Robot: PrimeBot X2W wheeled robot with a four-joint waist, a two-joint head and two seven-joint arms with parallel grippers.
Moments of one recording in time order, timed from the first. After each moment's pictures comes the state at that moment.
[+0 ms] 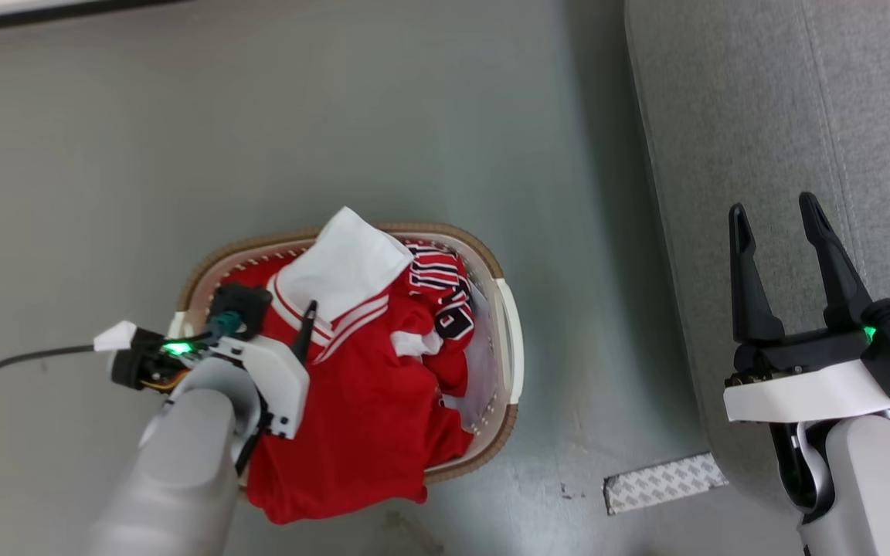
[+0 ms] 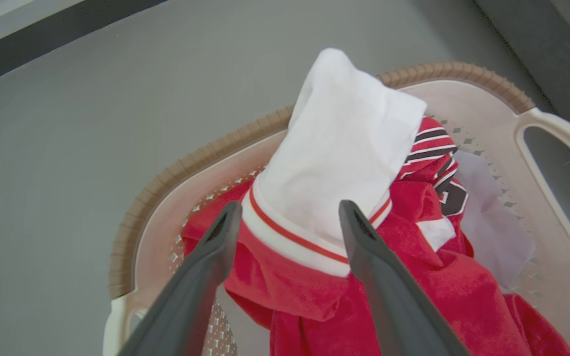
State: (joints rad) left arm -0.81 0.11 -0.20 1.13 0.11 -0.12 -0.25; right arm -0.42 -0.05 0.07 0.19 0.19 0.13 -0.26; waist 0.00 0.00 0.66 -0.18
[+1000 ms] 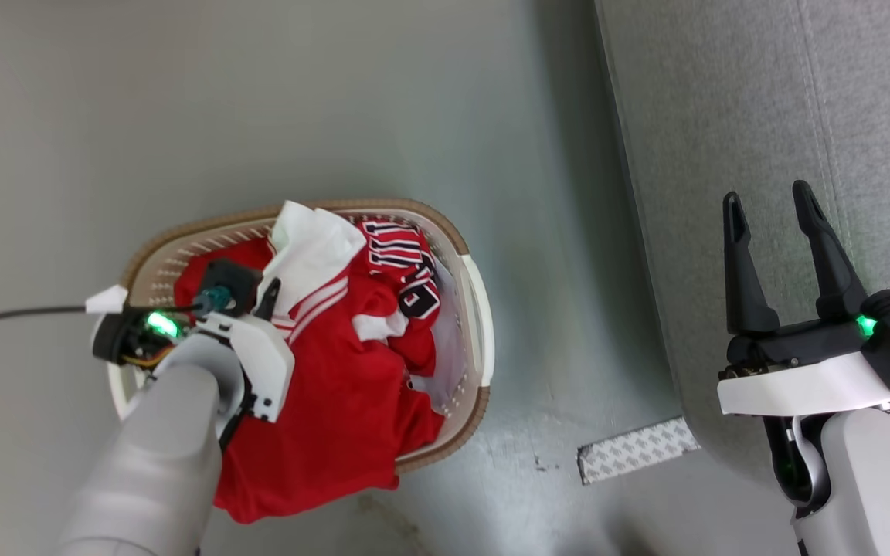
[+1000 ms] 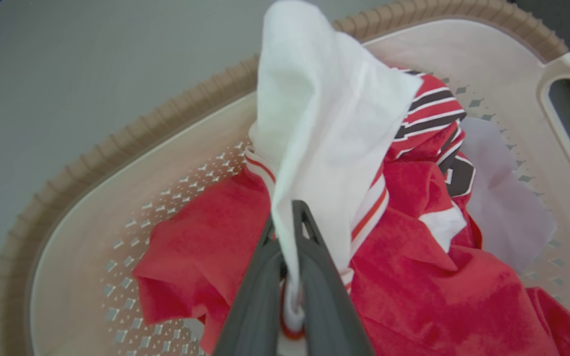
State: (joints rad) left arm -0.92 0.14 -0.29 1.27 0.09 -0.13 -0.26; right arm -0.44 -0.05 0.09 0.18 0.24 0.13 -0.26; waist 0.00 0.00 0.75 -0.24
